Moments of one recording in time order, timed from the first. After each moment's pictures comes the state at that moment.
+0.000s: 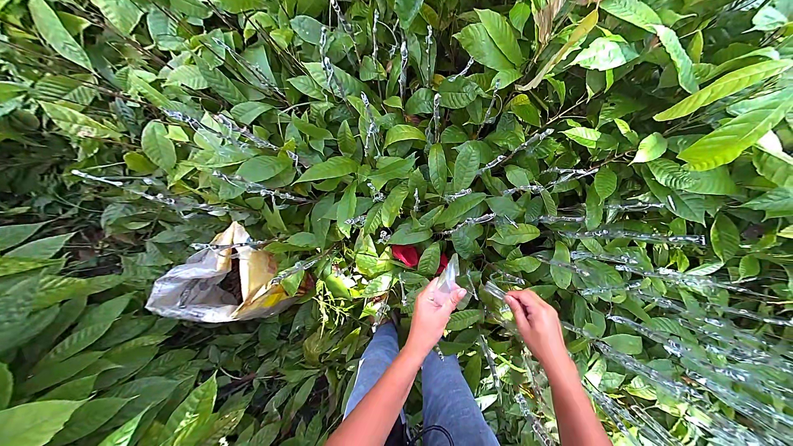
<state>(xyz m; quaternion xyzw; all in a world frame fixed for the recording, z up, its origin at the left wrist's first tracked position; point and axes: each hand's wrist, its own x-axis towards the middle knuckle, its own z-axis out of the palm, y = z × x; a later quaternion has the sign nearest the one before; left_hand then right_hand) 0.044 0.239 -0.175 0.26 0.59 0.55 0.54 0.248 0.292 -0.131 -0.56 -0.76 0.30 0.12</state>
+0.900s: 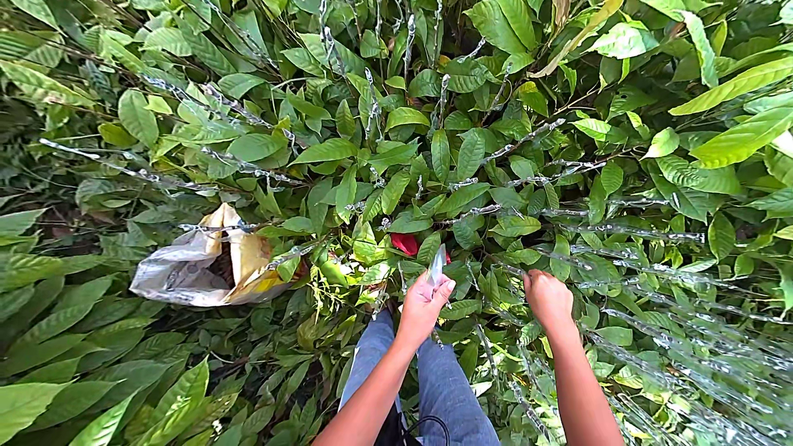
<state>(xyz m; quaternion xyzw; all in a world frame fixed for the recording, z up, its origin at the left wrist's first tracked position) 0.026 0.227 -0.171 0.21 0.58 0.56 0.56 0.239 0.340 -0.138 -0.68 -0.64 0.20 -0.30</state>
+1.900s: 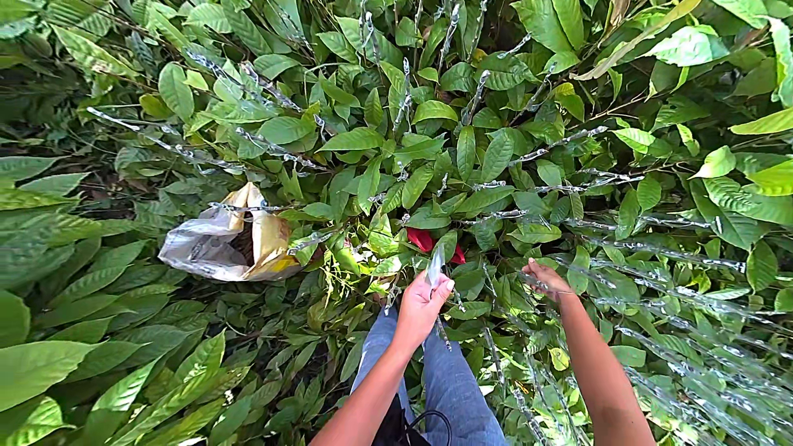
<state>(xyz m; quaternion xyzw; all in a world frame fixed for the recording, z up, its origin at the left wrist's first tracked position) 0.004 0.218 -0.176 0.20 0.60 0.58 0.52 0.298 0.391 -0.278 -0.71 -0.35 0.59 -0.13</state>
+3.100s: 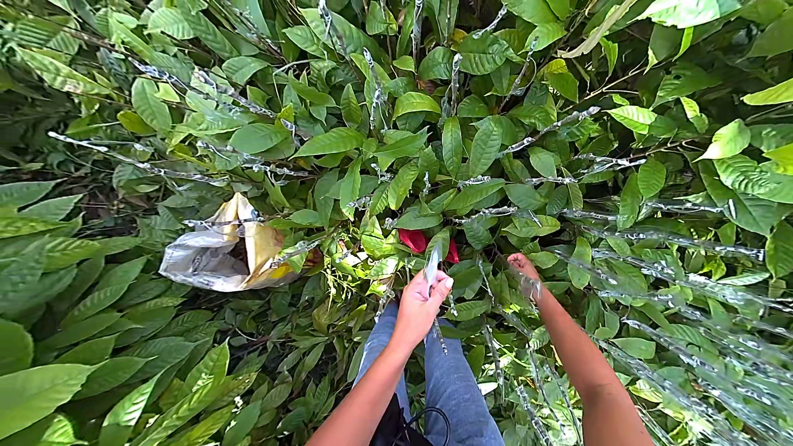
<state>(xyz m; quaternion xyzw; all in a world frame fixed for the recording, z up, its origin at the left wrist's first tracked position) 0.018 0.241 -0.185 0.19 0.61 0.54 0.55 0.288 0.373 -0.339 -0.65 -0.51 0.55 -0.11</state>
